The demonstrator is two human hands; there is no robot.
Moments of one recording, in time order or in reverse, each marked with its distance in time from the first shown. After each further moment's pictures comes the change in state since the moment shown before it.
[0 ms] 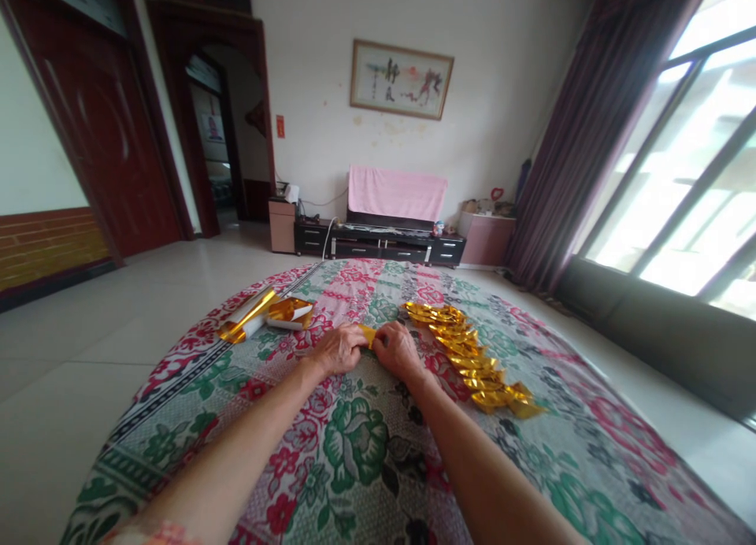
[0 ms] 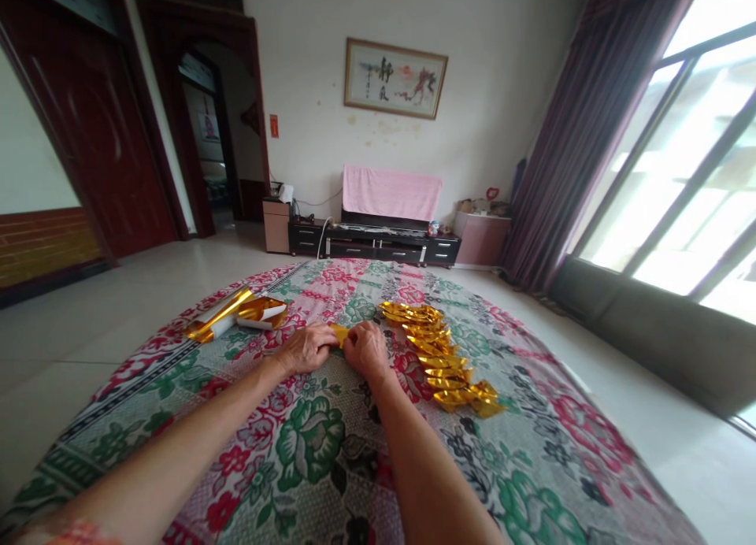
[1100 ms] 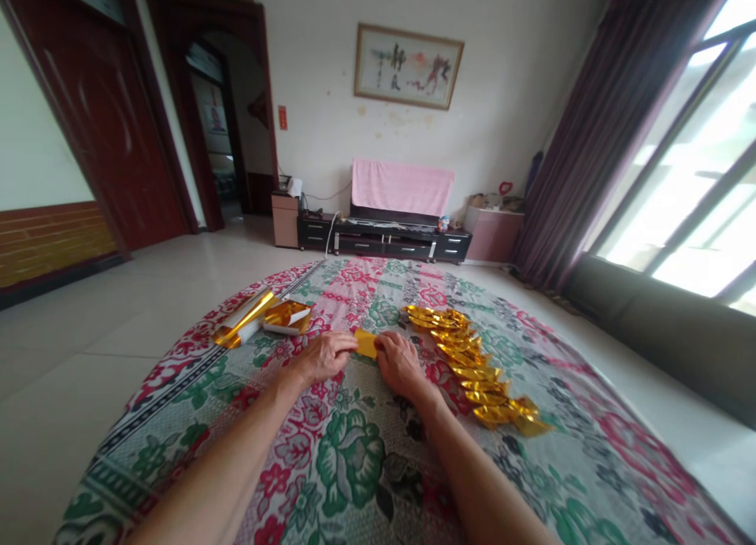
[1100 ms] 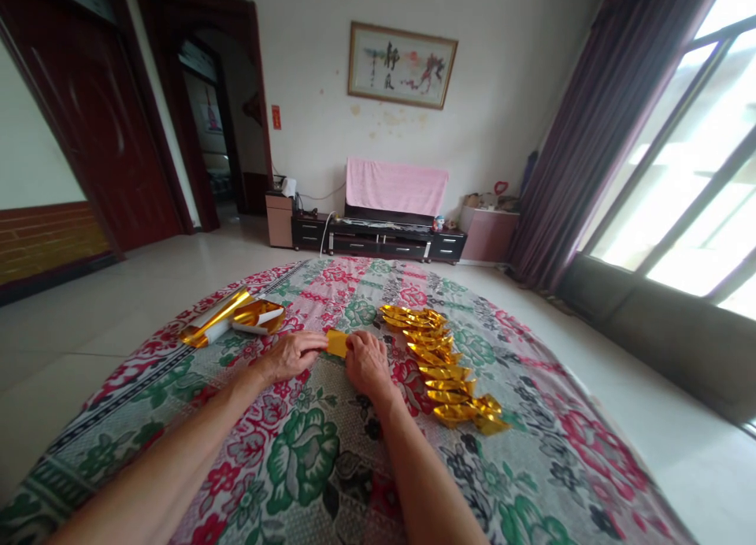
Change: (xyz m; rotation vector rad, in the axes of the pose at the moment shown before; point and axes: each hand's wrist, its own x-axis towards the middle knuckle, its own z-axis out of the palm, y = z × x) left_hand -0.016 -0.012 -0.007 -0.158 0.048 -0.135; right_hand -0.011 -0.002 -0.014 0.050 -0.132 -0.027
